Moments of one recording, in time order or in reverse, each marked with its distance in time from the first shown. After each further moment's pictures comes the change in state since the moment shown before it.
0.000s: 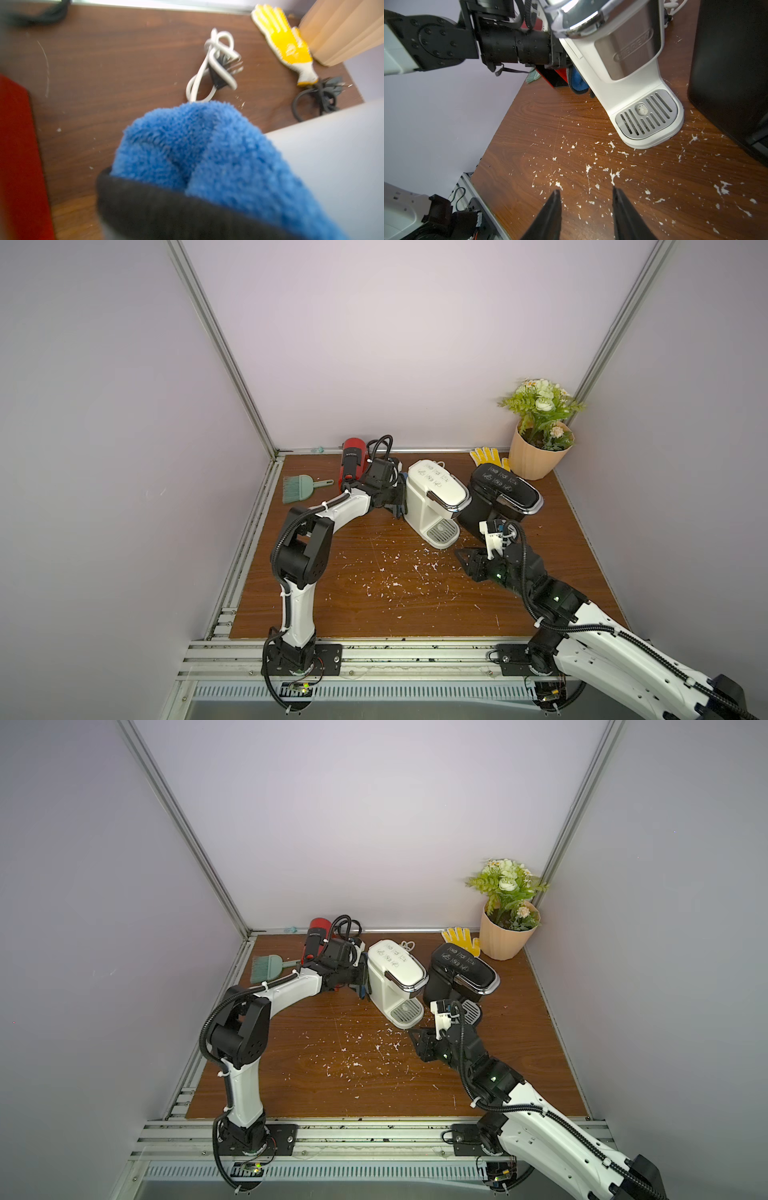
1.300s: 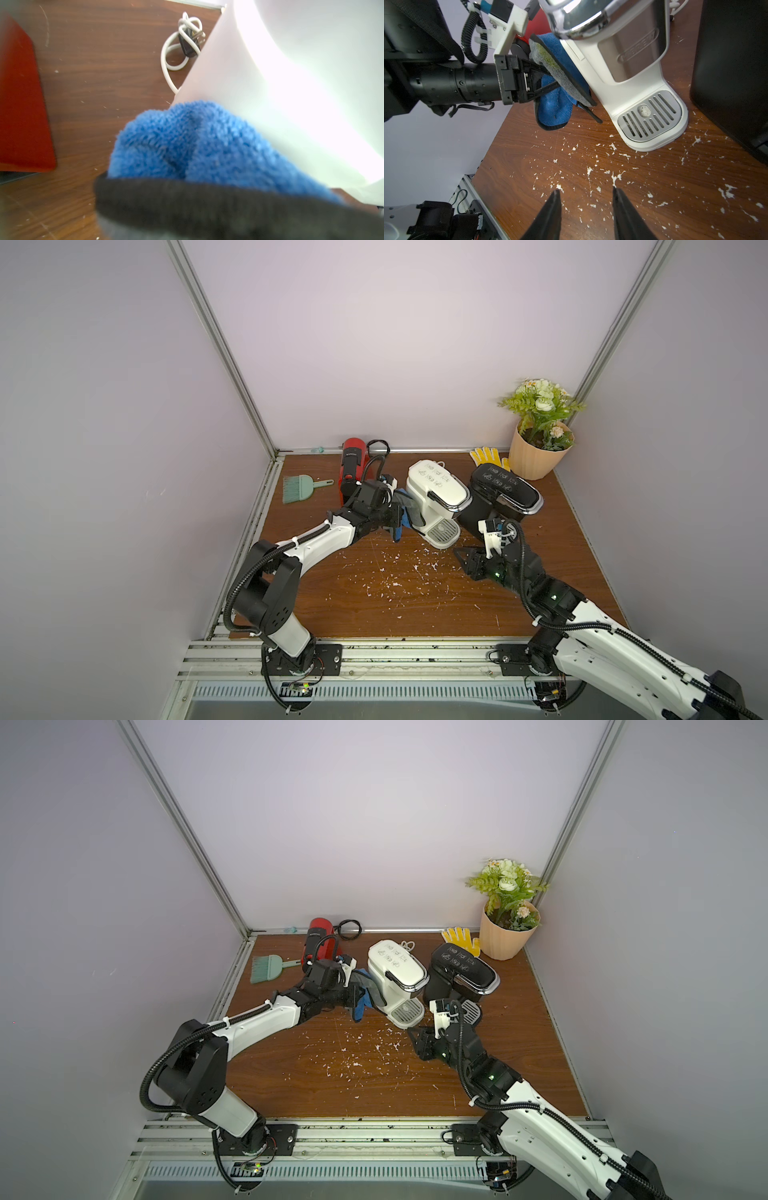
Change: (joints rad) left arm -0.071 -0.348 -0.417 0.105 -0.003 -0.104; right arm 0.000 0.026 -0.002 0.033 -0.001 0.009
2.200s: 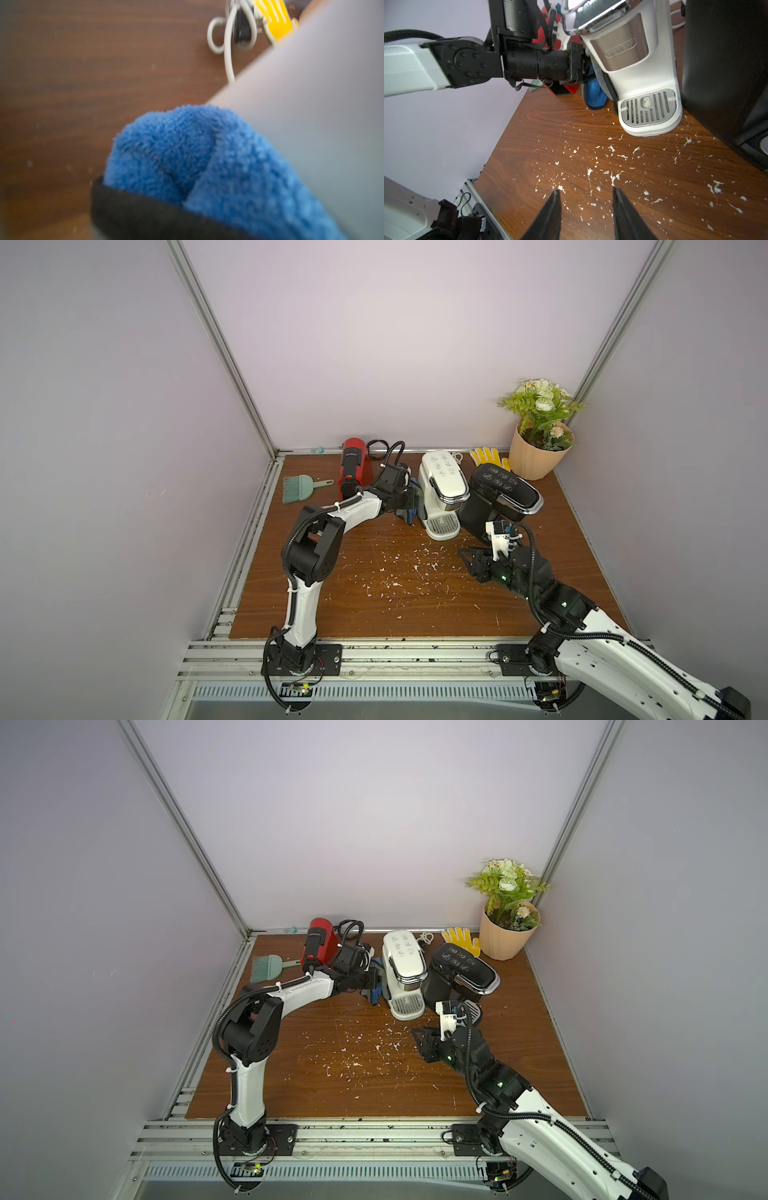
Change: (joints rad) left arm -0.002 0.375 0.375 -0.083 -0.026 0.004; right arm 0.000 -0.095 0.000 -0.063 0.023 0.008
